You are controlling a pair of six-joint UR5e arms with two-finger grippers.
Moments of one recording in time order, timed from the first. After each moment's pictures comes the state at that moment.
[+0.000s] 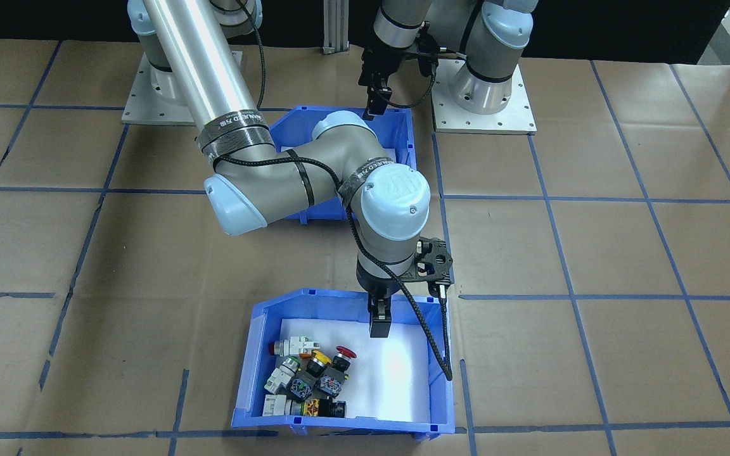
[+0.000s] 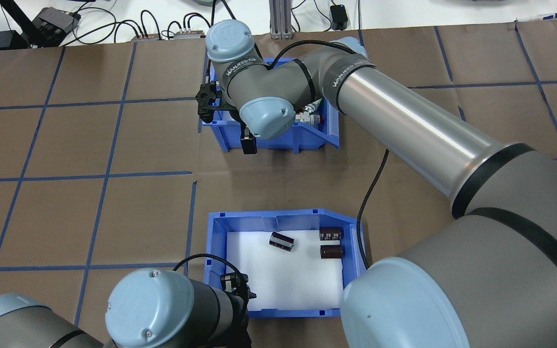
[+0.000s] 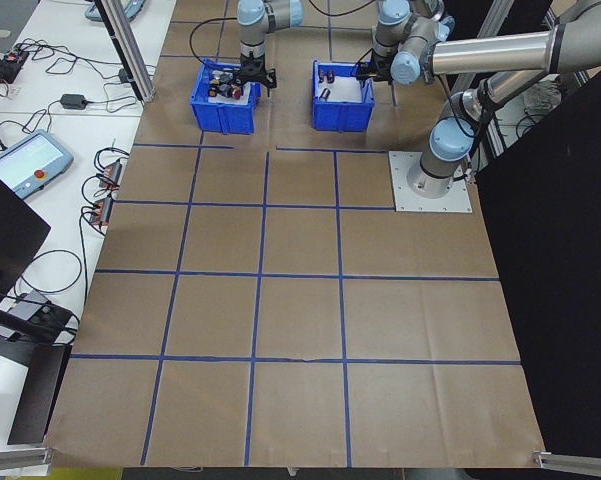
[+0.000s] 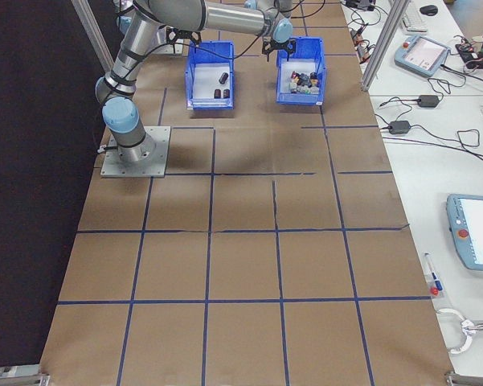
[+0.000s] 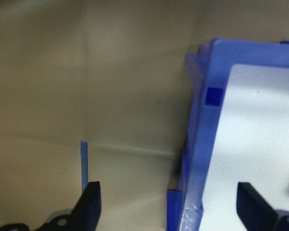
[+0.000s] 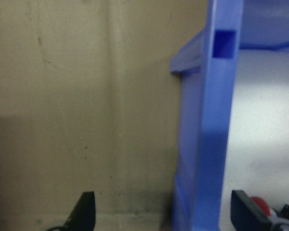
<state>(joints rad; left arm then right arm) -2.05 -1.17 -2.42 -1.06 1.35 -2.15 2.04 -0.90 1.28 -2.00 -1.59 -1.08</state>
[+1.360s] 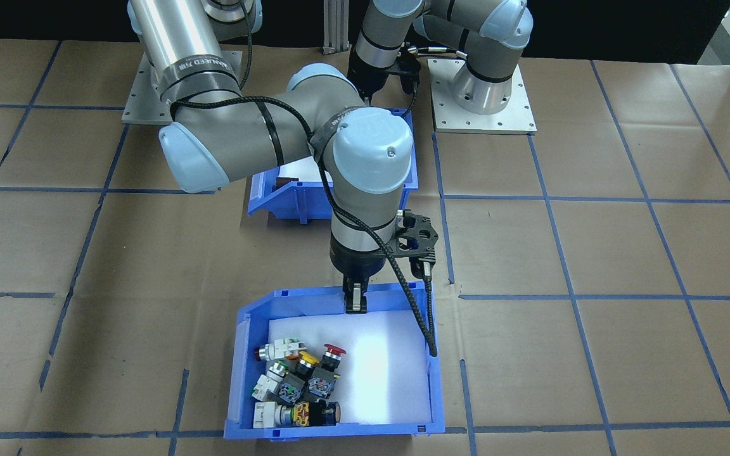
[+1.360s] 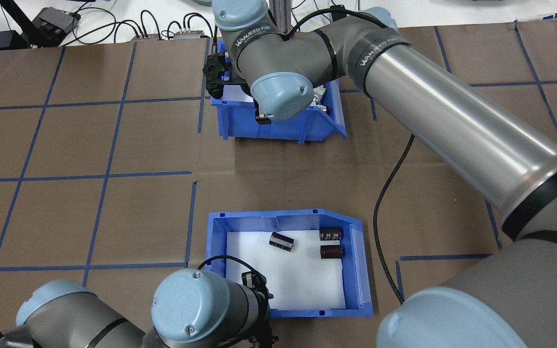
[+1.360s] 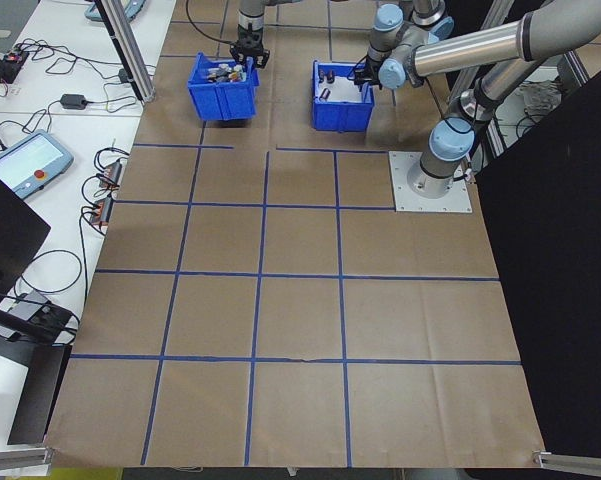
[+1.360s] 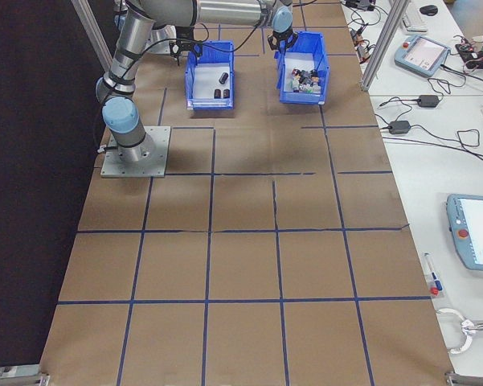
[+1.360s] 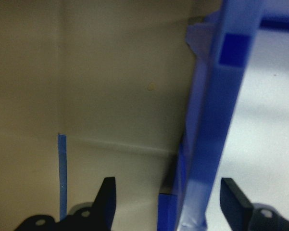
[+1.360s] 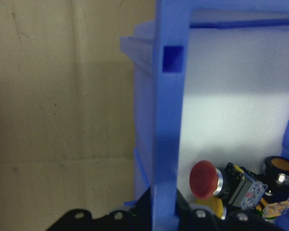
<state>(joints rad) -2.12 -1.33 -2.44 -0.85 1.39 -2.26 1.99 -1.03 1.28 -1.95 -1.67 -1.14</state>
